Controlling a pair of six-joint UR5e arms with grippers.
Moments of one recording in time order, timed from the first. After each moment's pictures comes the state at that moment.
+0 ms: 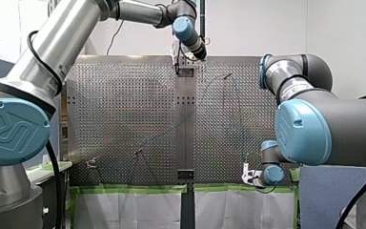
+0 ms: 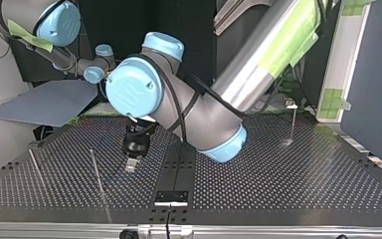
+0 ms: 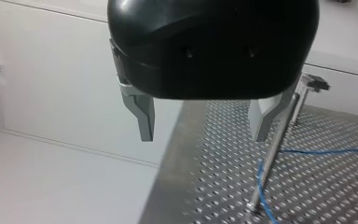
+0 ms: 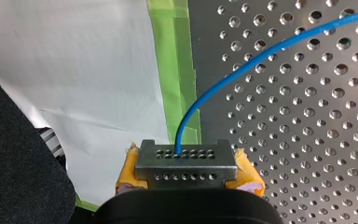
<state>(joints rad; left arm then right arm) -0.68 -2.03 -0.88 -3.44 -1.86 -1.79 1.73 -0.43 1.46 -0.57 1.46 1.62</state>
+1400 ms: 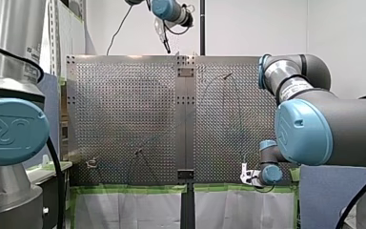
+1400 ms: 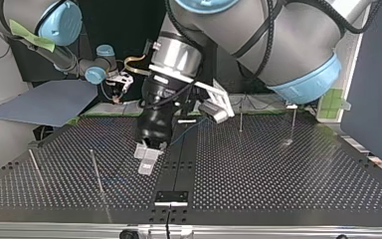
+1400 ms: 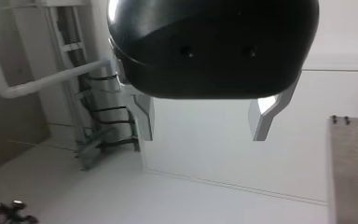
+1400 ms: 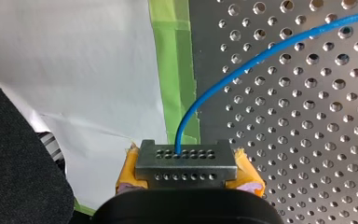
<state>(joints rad) -0.68 -1.66 -1.25 -3.07 -1.87 -1.84 1.75 -0.43 1.46 -0.57 1.46 1.61</state>
